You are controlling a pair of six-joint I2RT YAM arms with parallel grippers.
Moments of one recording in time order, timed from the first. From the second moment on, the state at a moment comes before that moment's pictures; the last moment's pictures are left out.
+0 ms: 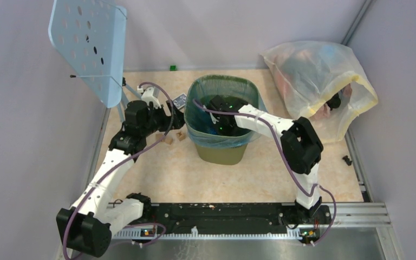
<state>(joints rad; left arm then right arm) -0.26 1.01 0.87 -0.26 0.28 -0.47 0.80 1.97 1.58 -0.90 0.02 0.16</state>
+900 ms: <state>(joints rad) -0.26 0.99 0.95 -0.29 0.28 -0.49 0.78 1.98 1.49 -0.78 -0.06 0.16</state>
